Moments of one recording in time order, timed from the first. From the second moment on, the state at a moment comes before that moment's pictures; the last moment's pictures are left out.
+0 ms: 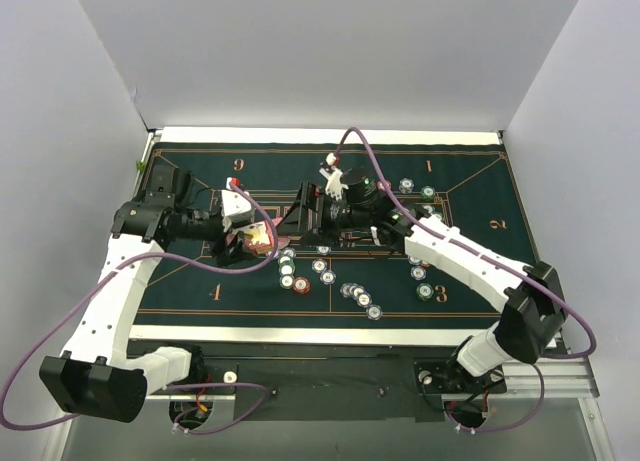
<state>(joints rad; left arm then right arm) -0.17 1.16 1.25 -1.07 0.90 0.88 0.77 1.49 1.21 -0.25 -0.44 0.92</state>
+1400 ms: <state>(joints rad) -0.18 1.16 1.24 -1.07 0.89 0.87 0.73 1.51 1.06 0.07 -0.47 1.12</state>
